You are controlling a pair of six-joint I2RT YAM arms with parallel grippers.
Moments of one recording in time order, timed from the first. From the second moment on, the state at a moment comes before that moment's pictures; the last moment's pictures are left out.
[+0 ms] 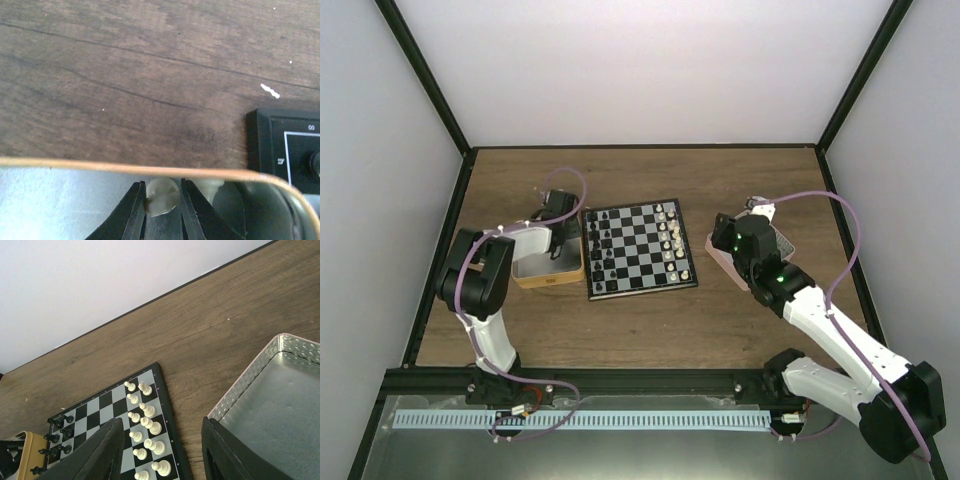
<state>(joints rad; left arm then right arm) -0.29 1.85 1.00 -0.06 -0.27 -0.44 0.52 0.97 0.71 -0.17 0.34 0.67</state>
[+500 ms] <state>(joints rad) -0.31 1.54 0.93 -0.19 -0.22 -0.48 0.52 0.97 0.71 -0.17 0.34 0.67</state>
